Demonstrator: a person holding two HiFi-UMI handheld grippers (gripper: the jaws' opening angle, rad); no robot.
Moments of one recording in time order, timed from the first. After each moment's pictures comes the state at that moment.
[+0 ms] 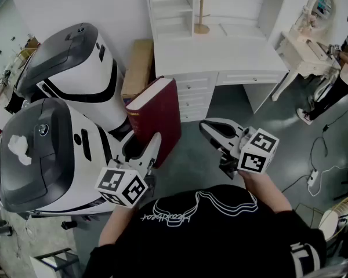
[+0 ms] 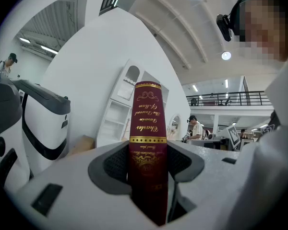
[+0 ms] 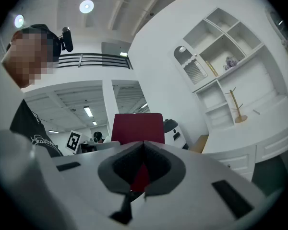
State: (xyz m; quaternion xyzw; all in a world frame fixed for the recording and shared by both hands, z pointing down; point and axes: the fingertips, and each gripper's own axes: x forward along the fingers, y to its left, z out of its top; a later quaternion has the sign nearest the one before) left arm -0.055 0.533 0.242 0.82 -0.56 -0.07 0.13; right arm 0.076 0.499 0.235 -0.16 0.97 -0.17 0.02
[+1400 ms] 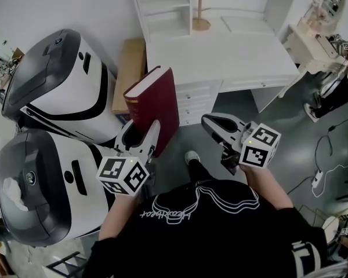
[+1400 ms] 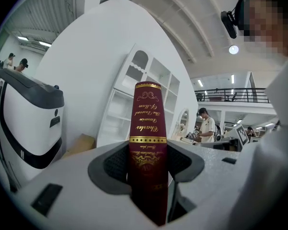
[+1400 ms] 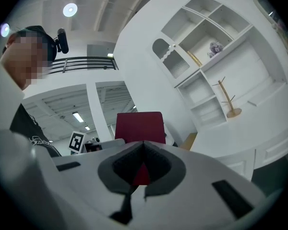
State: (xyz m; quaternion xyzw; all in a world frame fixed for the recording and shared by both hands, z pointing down) left arm -0.070 0.346 0.279 0.81 -0.57 -0.04 0.15; right arm 0.073 0.330 0.279 -0.18 0.96 -0.22 0.02
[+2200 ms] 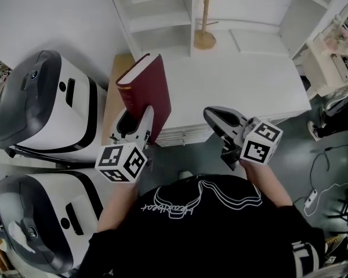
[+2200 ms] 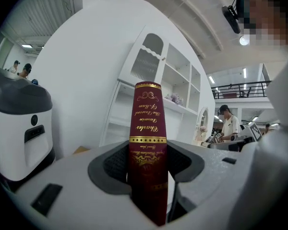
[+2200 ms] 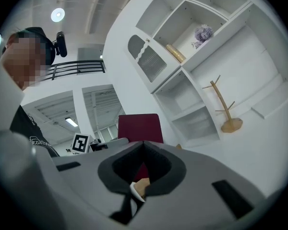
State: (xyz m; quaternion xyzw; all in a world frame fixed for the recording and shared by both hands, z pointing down) left arm -0.095 0.074 0.280 0.76 -0.63 -0.03 0.15; right arm 0.075 0.065 0.278 -0.18 0.95 -0.24 0.02
